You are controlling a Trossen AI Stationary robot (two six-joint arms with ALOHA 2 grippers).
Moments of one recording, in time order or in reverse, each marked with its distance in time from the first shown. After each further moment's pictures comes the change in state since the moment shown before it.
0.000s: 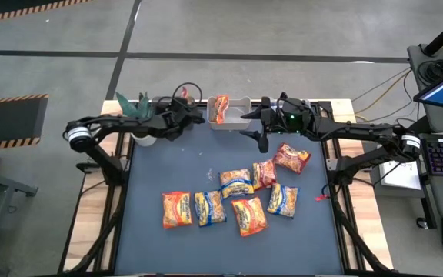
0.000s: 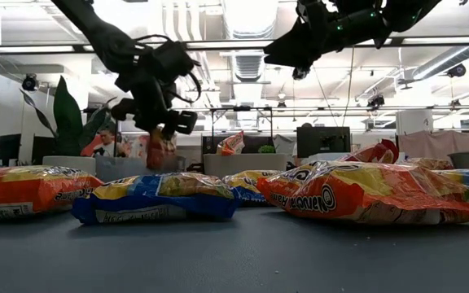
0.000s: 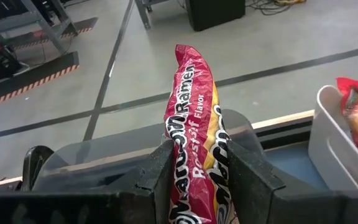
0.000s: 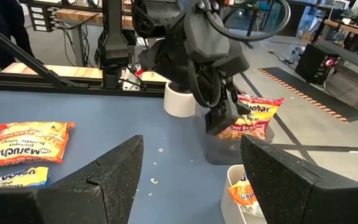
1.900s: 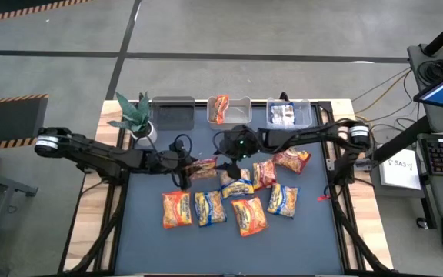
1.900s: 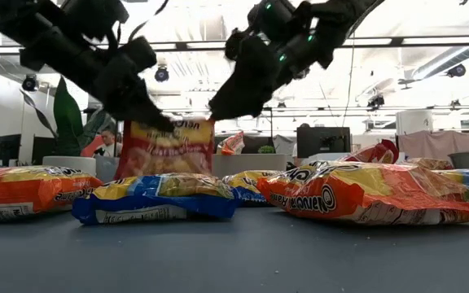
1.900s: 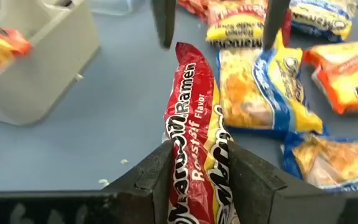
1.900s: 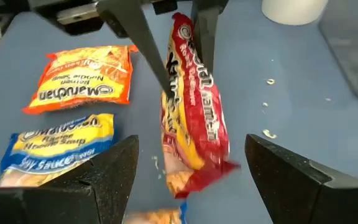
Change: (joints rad) left arm -0.516 -0.374 -0.390 0.210 0.649 0.312; right arm 0.219 0.503 0.325 -0.220 -0.001 0.134
